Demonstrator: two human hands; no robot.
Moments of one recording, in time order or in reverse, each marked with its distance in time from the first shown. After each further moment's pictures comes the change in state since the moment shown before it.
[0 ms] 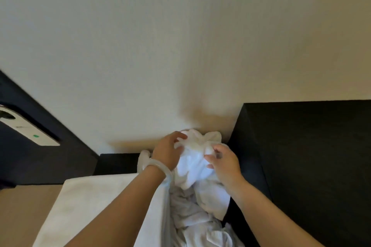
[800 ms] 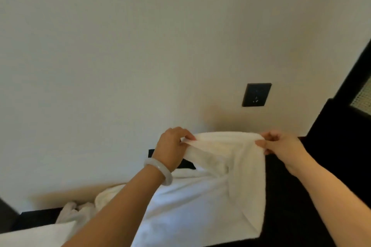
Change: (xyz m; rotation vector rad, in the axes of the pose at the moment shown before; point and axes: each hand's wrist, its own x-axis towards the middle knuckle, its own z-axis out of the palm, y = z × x) left_hand -0.061 0.340 0.096 0.034 0.181 0.535; right_hand -0.061 -0.071 -0.473 -0.063 0.299 -0.129
